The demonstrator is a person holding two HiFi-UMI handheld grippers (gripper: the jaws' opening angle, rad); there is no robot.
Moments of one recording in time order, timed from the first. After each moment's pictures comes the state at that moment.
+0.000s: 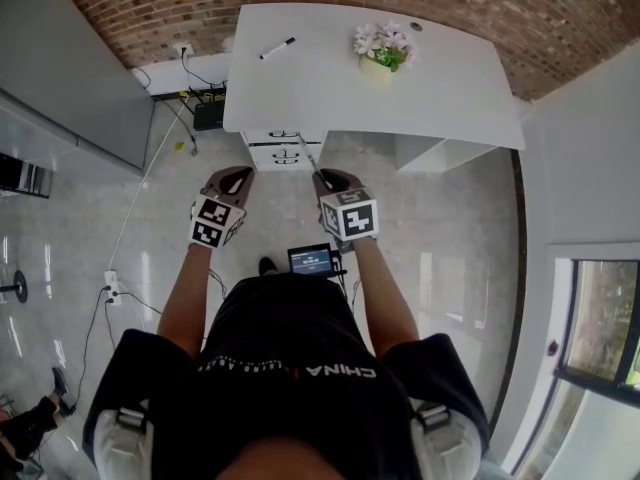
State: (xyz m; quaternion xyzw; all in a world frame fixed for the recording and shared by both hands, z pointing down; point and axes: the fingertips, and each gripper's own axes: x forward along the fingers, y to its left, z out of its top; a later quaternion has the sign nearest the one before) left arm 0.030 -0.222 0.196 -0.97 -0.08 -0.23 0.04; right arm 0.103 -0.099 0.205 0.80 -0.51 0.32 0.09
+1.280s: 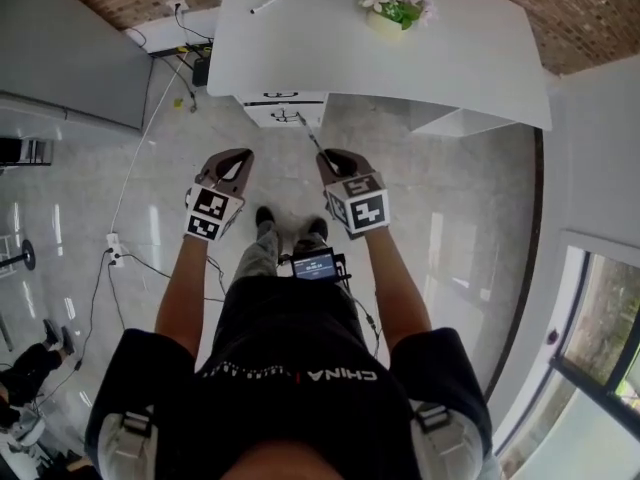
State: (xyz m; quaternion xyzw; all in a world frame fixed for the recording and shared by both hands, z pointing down) left arm 0.059 -0.184 0.235 -0.96 -0.08 -0.27 0.05; right arm 0.134 -0.066 0.250 0.76 -0.54 0.34 0.10
